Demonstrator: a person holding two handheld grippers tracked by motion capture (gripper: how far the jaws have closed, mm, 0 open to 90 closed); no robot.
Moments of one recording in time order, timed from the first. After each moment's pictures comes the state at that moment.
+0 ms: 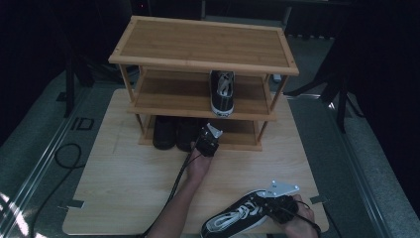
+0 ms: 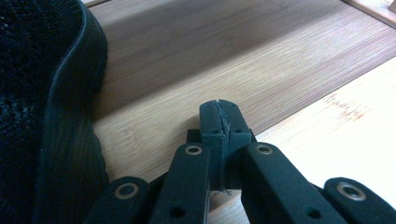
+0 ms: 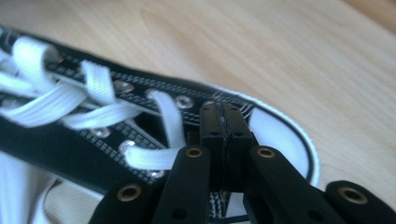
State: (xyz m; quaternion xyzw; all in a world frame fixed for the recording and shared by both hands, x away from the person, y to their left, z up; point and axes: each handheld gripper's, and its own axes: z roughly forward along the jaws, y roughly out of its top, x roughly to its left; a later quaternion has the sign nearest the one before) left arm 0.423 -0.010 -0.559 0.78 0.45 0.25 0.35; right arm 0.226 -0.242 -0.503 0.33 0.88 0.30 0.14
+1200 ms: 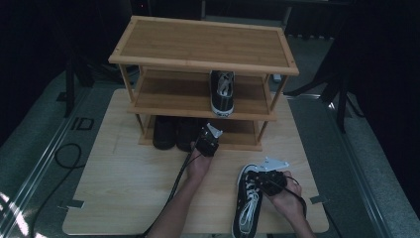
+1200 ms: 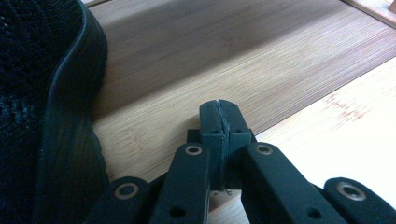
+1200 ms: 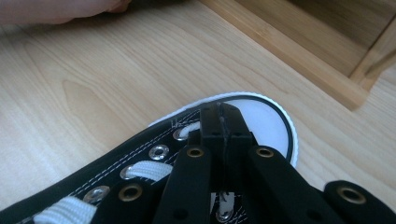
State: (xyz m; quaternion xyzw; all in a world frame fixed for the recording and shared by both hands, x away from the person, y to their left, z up) left arm 0.423 -0.009 -0.559 0.78 0.45 0.25 0.35; right arm 0.296 -0.225 -0.506 0.34 0.86 0.32 0.19
